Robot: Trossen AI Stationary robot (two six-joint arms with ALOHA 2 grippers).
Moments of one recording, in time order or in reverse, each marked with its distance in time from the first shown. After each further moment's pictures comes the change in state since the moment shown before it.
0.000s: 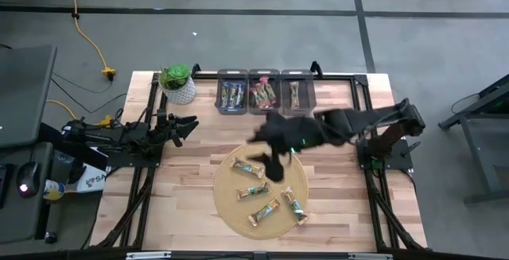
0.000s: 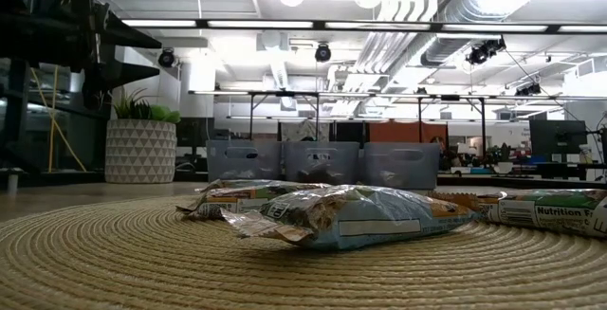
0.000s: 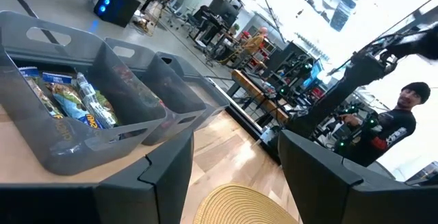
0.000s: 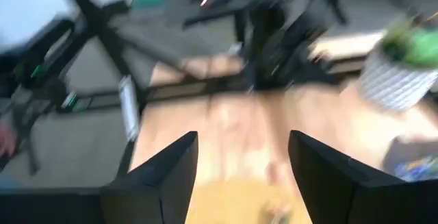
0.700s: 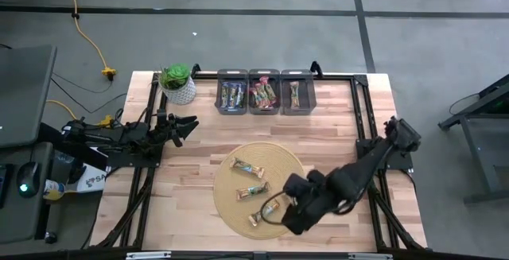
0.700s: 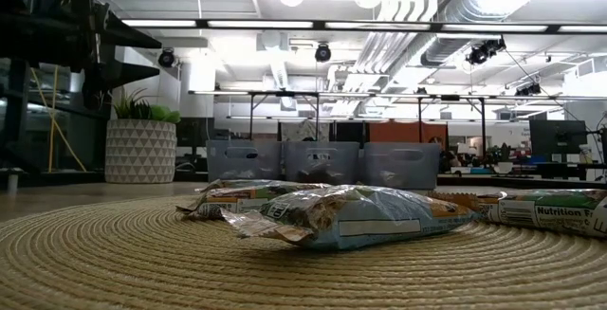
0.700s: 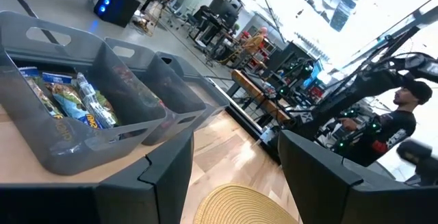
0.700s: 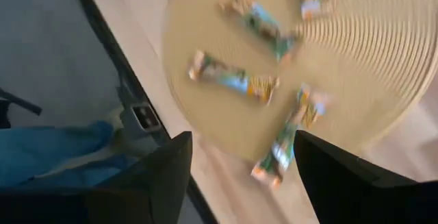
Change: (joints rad) left arm 0.000 0.000 0.000 0.000 0.000 0.000; right arm 0.392 0.136 -0.001 -0.575 0.058 0.944
